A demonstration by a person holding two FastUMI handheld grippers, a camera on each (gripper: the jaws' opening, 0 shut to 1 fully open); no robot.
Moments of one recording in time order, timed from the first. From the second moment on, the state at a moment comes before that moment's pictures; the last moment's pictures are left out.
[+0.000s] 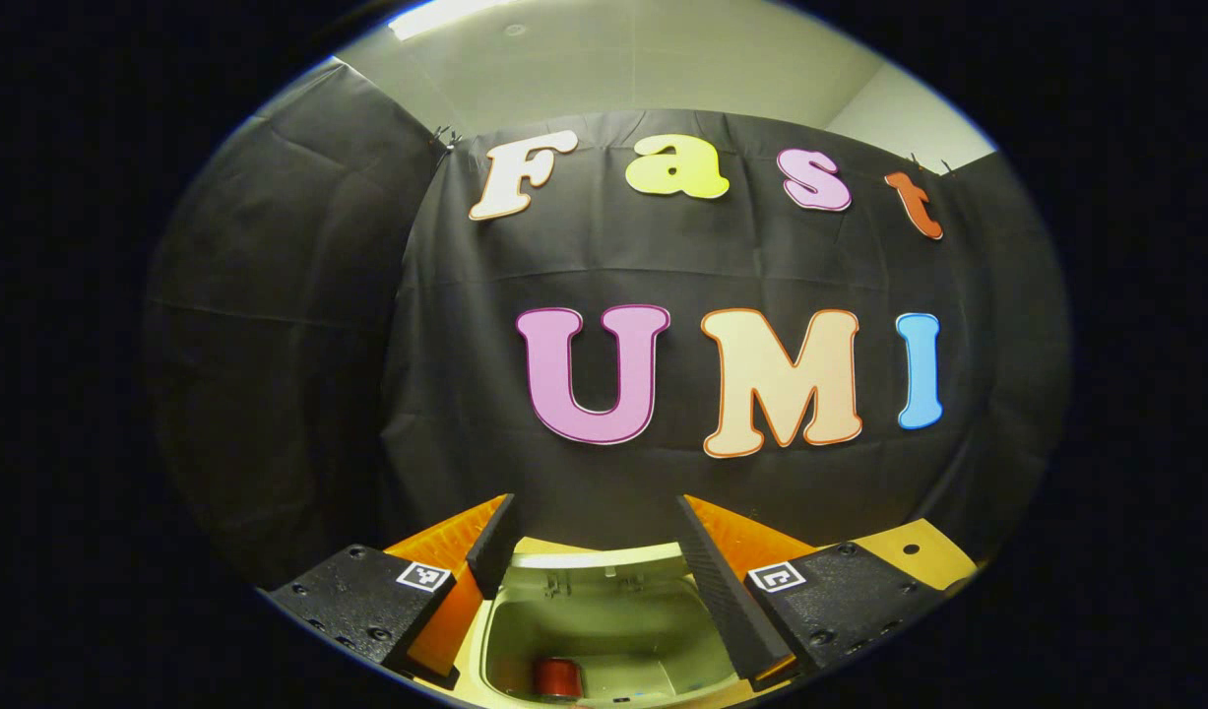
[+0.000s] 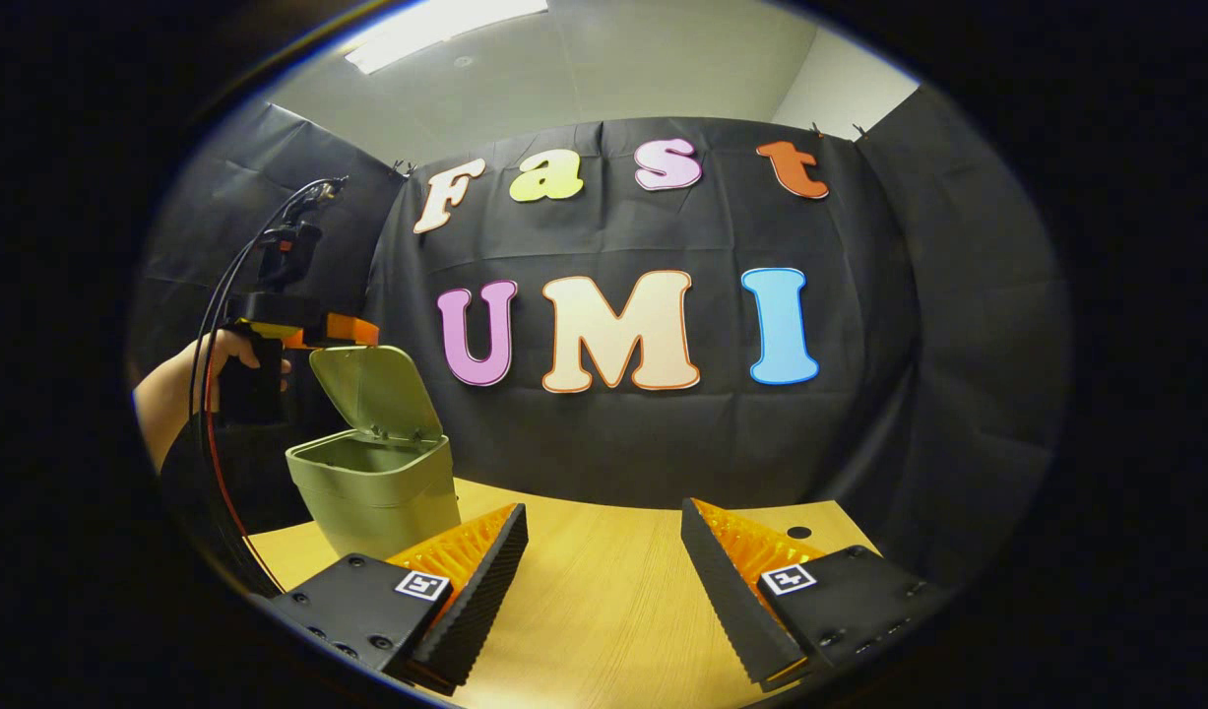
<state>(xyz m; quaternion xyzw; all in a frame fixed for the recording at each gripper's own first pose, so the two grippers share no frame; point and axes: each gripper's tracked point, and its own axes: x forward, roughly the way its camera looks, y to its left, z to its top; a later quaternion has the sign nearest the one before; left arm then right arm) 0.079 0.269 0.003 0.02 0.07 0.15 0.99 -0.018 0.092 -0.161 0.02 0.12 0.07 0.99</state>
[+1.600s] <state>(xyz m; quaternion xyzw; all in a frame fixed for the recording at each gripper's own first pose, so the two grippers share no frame) 0.010 0.243 -0.134 0.02 0.13 0.15 0.98 -0.012 0.099 -0.193 0.01 0.14 0.11 0.98</state>
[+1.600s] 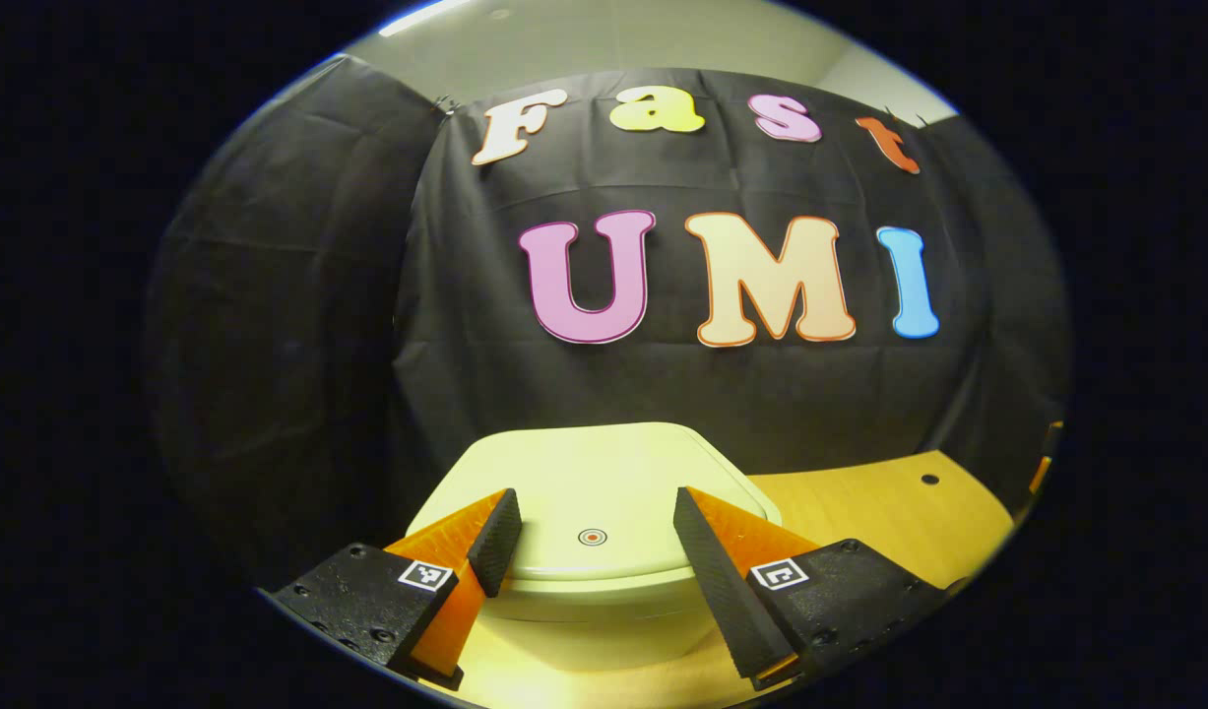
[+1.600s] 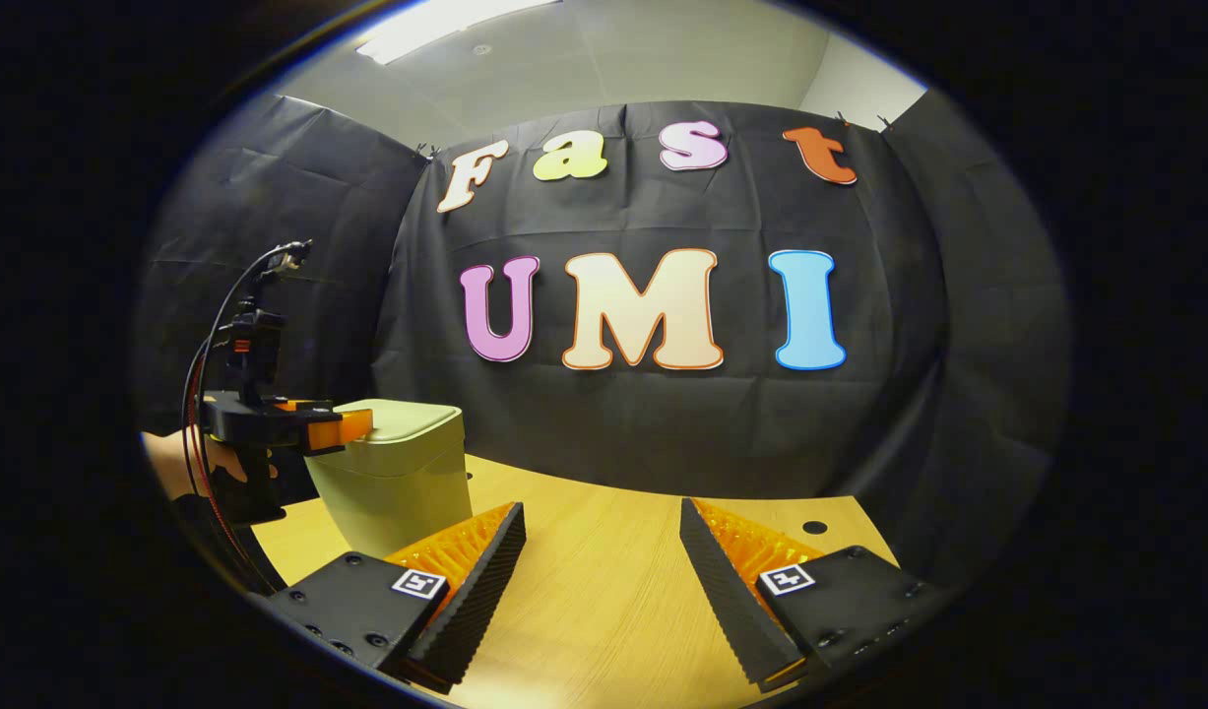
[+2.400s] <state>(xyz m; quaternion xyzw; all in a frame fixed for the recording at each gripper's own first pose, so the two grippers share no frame) 0.007 0.081 -0.049 0.02 0.00 0.06 1.00 -0.010 -0.001 -0.108 0.04 0.07 0.05 1.00</state>
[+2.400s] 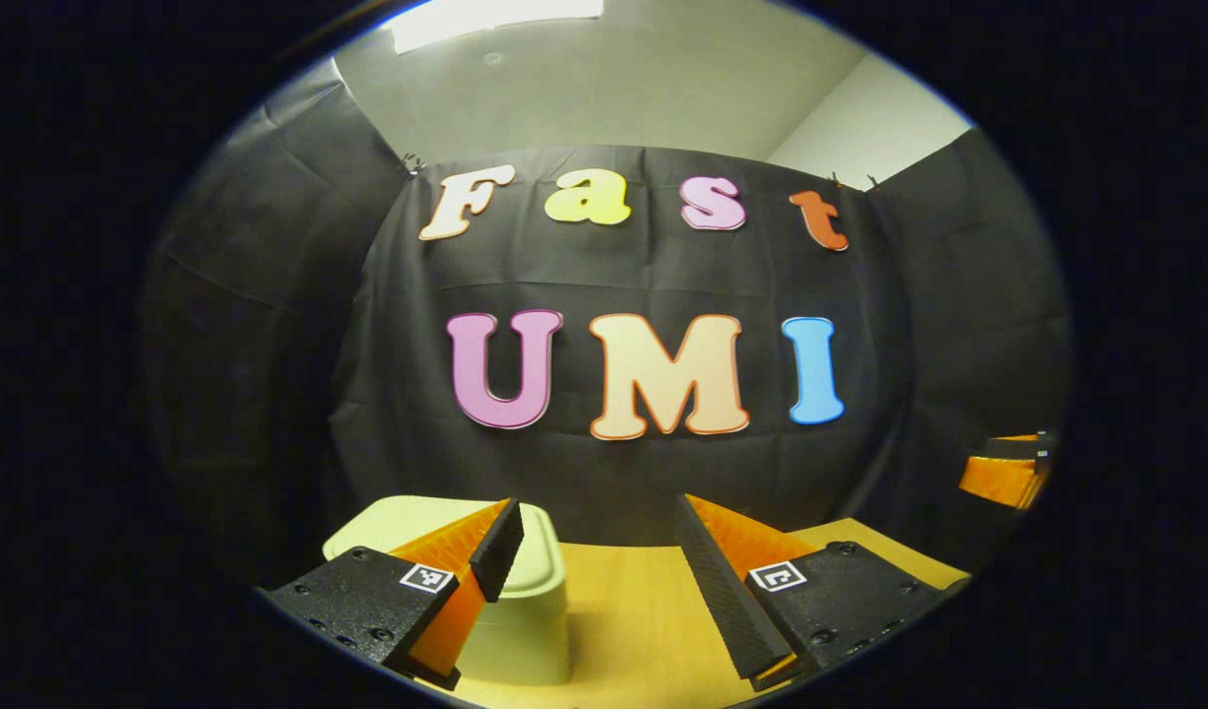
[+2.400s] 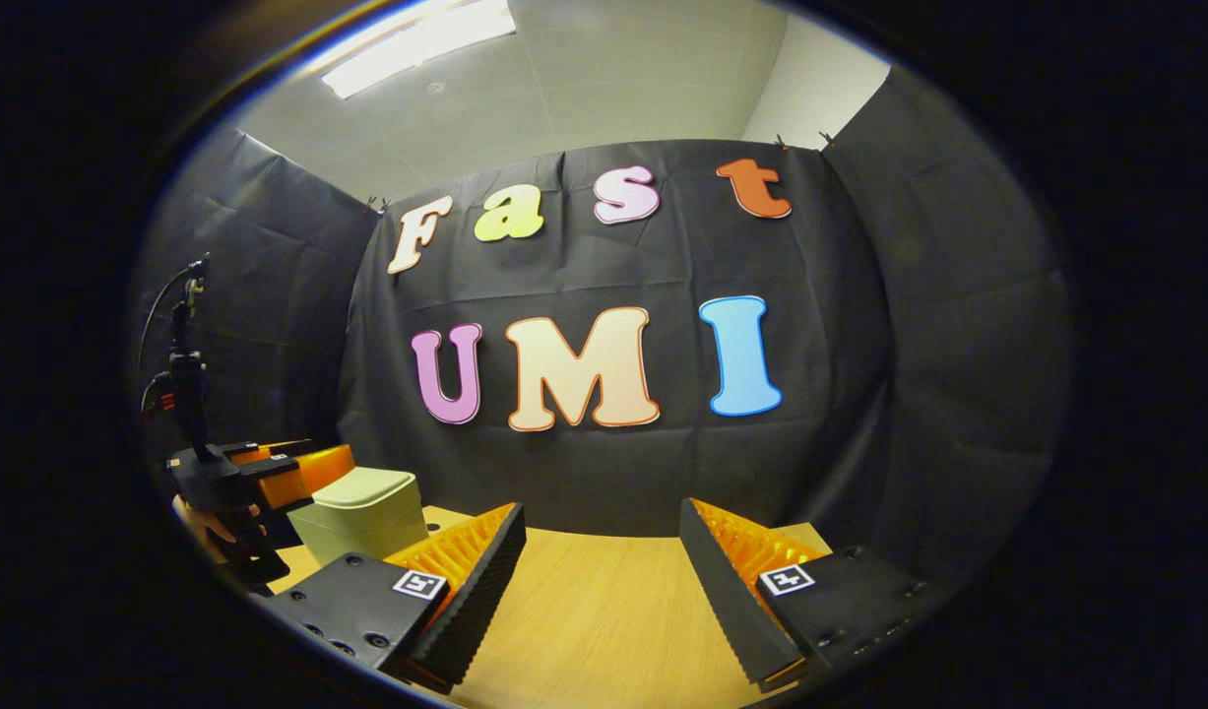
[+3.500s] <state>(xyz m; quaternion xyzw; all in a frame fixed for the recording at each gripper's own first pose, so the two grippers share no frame) -0.025 -0.026 -0.022 0.00 -0.01 -0.08 1.00 -0.061 -0.022 -0.019 0.00 -0.02 -0.01 1.00</state>
